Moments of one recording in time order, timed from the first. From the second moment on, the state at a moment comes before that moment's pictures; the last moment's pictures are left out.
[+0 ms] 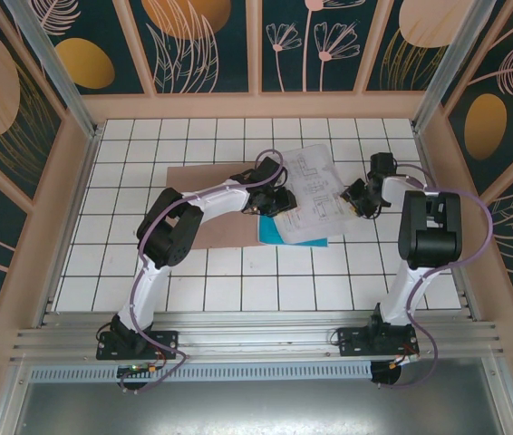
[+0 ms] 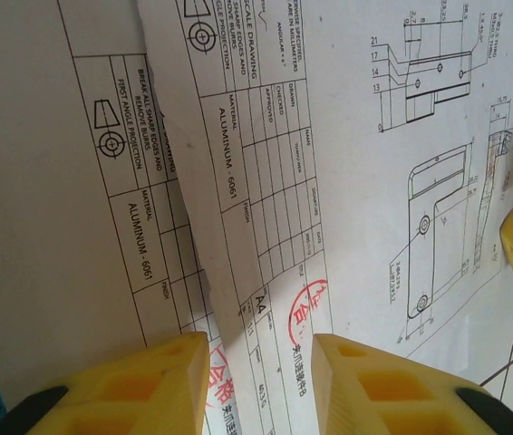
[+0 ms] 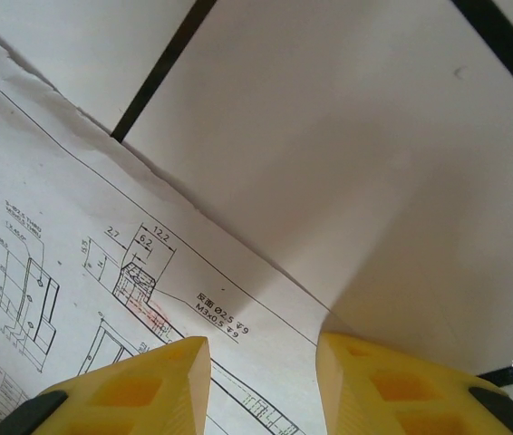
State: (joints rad) left arm -0.71 2.26 1.66 -0.35 0.28 -0.95; right arm -0.03 1.87 1.12 -0.42 -0.30 0.75
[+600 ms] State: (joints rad) left arm -0.71 2.27 1.66 -0.33 0.31 -0.95; right arm -0.03 1.85 1.09 -0.41 -0.33 0.79
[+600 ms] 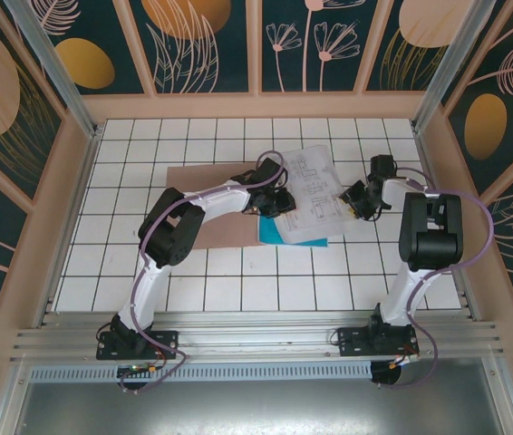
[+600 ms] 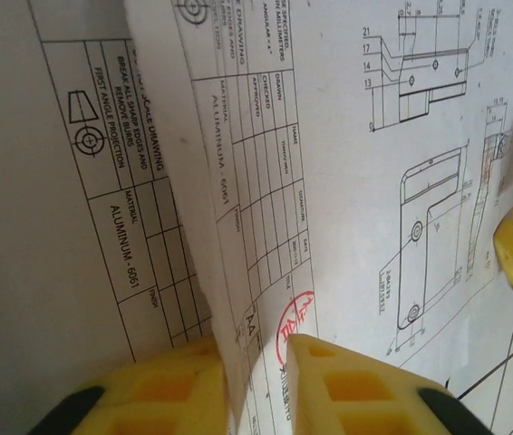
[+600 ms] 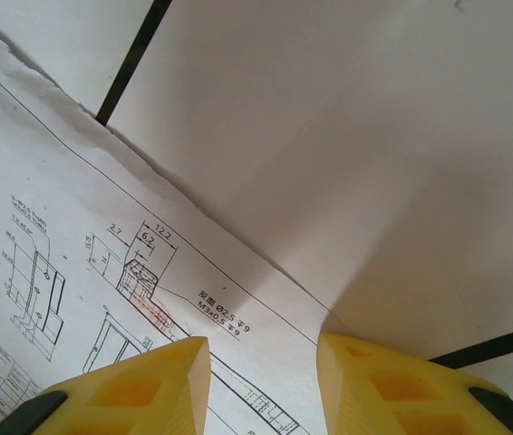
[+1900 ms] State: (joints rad) left arm -0.51 1.87 1.49 -0.66 0.26 -0.70; right arm 0.14 1.62 1.07 -0.35 -0.35 0.75
